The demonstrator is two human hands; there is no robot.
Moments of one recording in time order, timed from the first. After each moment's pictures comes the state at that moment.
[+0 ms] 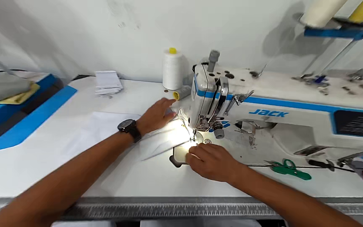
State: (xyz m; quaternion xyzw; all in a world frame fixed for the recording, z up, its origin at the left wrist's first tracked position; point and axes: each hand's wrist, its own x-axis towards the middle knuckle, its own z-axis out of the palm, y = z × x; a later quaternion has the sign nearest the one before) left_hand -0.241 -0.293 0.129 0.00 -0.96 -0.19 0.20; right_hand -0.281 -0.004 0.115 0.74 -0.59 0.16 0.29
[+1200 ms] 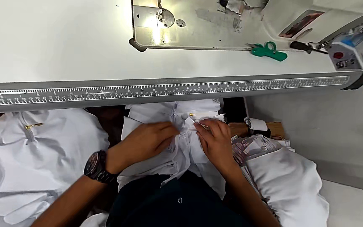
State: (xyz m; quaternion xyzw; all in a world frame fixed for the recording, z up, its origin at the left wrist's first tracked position) left_hand -0.003 -0.058 0.029 -0.22 -0.93 -0.30 0.06; right_hand -0.097 0.198 -0.010 0.43 -0.86 0.23 0.13
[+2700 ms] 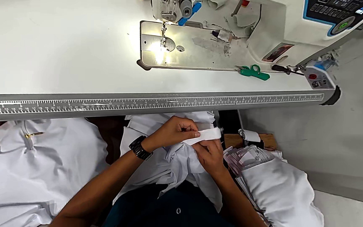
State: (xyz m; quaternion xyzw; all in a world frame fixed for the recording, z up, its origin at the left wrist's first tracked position) left_hand -0.075 -0.023 0.017 -0.16 -0.74 -0.65 0.03; right_hand -0.097 0.199 -0.041 0.48 -0.75 0.36 0.27
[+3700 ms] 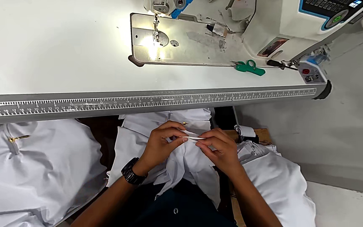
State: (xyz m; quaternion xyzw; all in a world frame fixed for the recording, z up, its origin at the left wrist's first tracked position) left_hand -0.025 -0.005 -0.003 -0.05 -0.74 -0.64 0.20; right_hand -0.113 0.214 0.028 0.49 -0.75 0.44 0.09
